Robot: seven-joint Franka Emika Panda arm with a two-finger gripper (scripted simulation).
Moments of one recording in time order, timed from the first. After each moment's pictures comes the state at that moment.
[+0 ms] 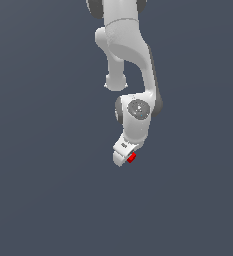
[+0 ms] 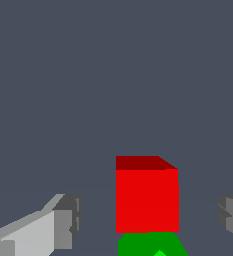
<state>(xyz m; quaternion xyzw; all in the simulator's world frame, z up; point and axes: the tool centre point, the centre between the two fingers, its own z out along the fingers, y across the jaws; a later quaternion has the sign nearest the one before) 0.016 0.069 0.054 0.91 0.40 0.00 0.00</state>
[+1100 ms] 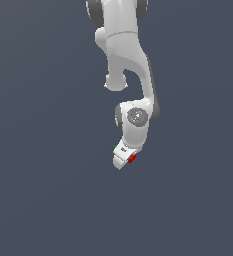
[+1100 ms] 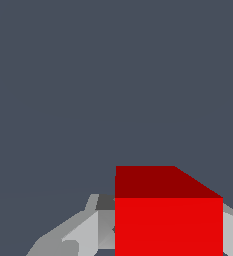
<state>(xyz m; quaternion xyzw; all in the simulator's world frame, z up) 0.015 0.069 0.020 0.91 0.41 0.00 0.00</state>
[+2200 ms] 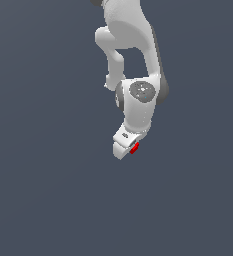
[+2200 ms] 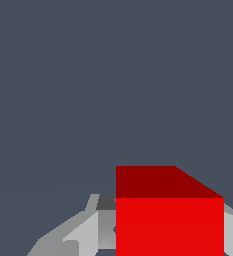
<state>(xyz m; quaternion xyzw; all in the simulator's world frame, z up) 0.015 0.069 0.117 0.91 0.41 0.00 0.00</state>
